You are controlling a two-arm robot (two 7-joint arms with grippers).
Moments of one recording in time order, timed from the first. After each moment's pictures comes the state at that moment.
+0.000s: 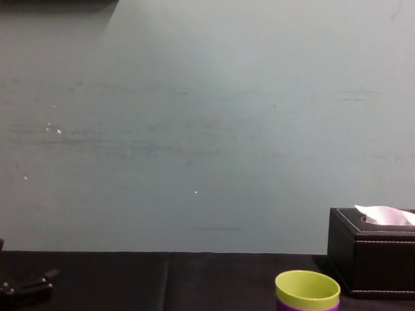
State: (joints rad) left arm -0.20 0.60 0.45 -1.41 -0.25 -0.12 0.03; right arm 0.23 0.63 -0.56 -1.48 0.42 -0.05 0.77
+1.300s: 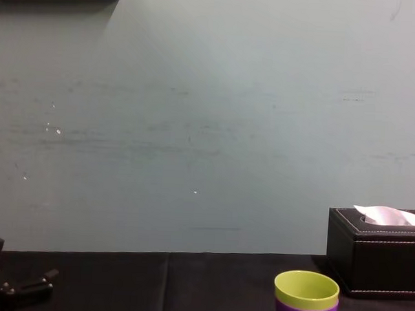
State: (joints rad) left arm -0.20 0.60 0.45 -1.41 -0.25 -0.12 0.03; right arm 0.22 0.64 -0.56 -1.49 0.42 -0.06 0.77
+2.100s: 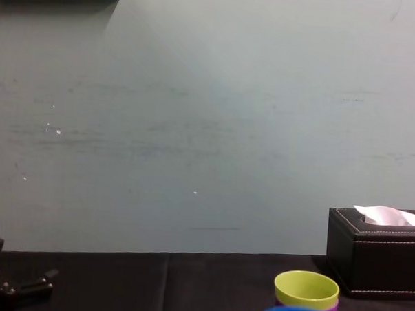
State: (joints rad) left arm -0.20 0.60 0.45 -1.41 -0.25 -0.12 0.03; right arm 0.20 0.72 -0.53 -1.66 0.46 0.04 0.74
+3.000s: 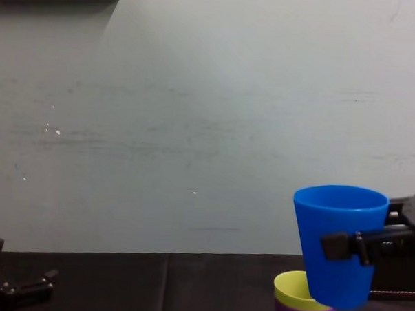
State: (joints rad) left arm -0.20 0.60 0.45 -1.41 -0.25 -0.12 0.03; right arm 0.33 0.83 -0.46 -1.79 0.61 0.28 0.64
